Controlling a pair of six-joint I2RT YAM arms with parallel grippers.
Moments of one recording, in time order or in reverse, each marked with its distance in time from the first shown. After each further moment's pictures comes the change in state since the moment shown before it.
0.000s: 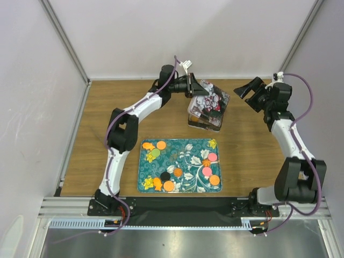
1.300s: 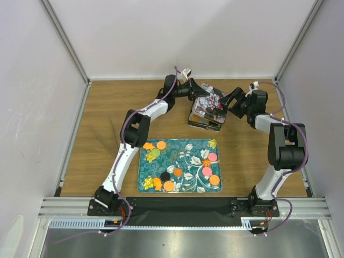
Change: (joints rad) left arm 0.031 0.413 0.283 0.310 -0.007 -0.407; right arm 0.085 0.423 -0.034 0.336 -0.042 0.037
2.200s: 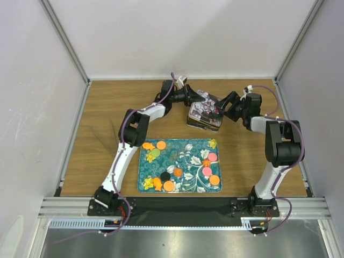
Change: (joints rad) left arm 0.029 0.000 -0.125 0.027 0.001 -0.052; right arm 0.047 0.058 -0.029 0.055 -0.003 0.031
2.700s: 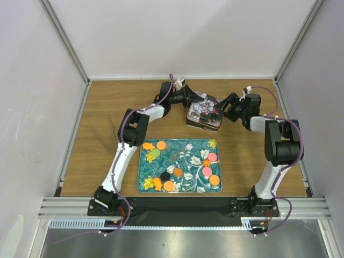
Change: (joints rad) left arm 0.008 -0.006 -0.044 0.027 -0.012 0.002; right arm 0.003 0.016 0.005 -0.011 -0.002 0.001
